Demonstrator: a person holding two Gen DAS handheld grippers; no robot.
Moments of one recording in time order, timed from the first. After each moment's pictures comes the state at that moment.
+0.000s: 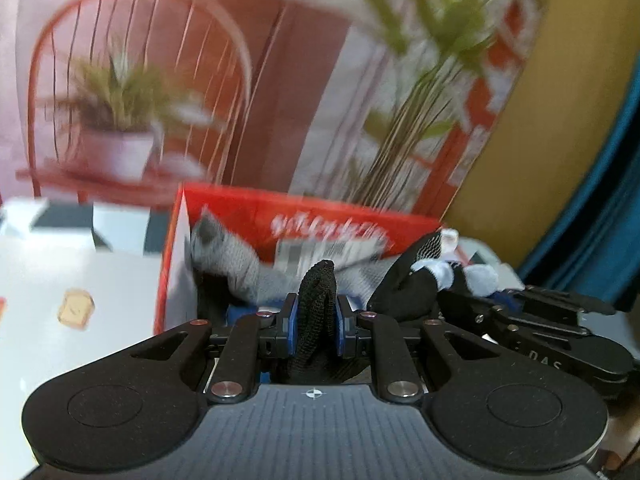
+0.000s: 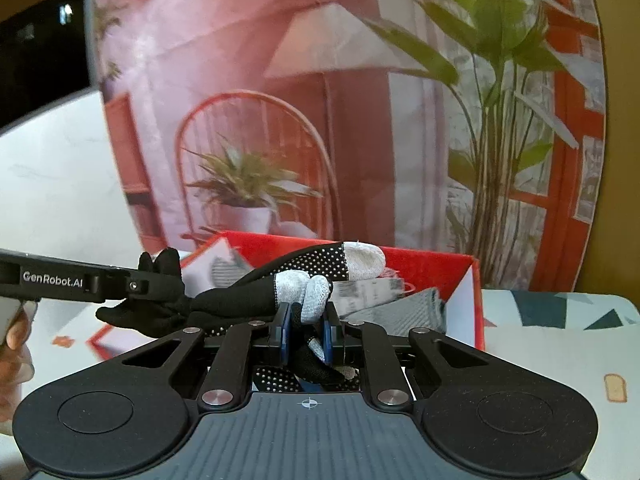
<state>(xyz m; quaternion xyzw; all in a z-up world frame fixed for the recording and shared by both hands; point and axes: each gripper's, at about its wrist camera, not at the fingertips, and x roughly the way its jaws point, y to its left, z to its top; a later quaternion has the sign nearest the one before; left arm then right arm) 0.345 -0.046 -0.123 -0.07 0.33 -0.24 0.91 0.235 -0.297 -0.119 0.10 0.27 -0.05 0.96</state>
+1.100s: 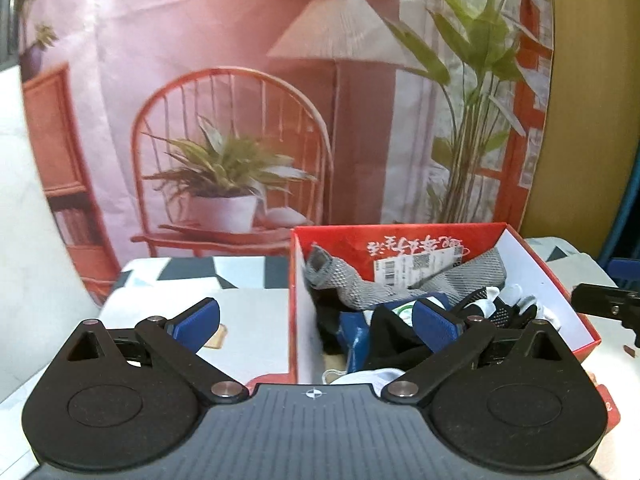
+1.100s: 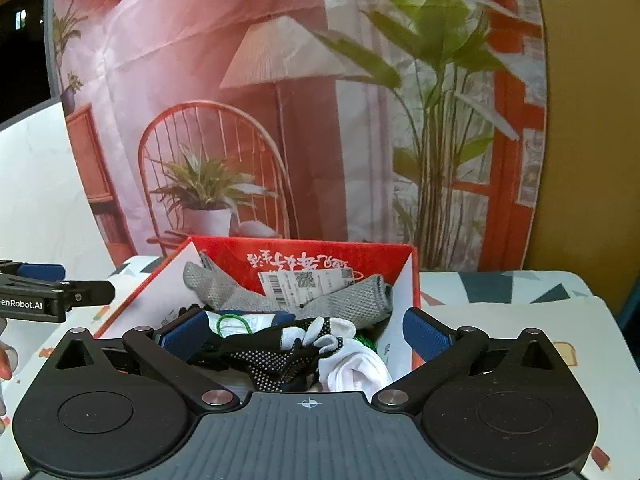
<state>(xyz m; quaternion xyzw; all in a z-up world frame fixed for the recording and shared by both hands) 0.259 -0.022 -0.080 0.04 0.24 -0.09 0.96 0.171 -0.292 -0.085 0.11 0.26 -0.12 0.95</state>
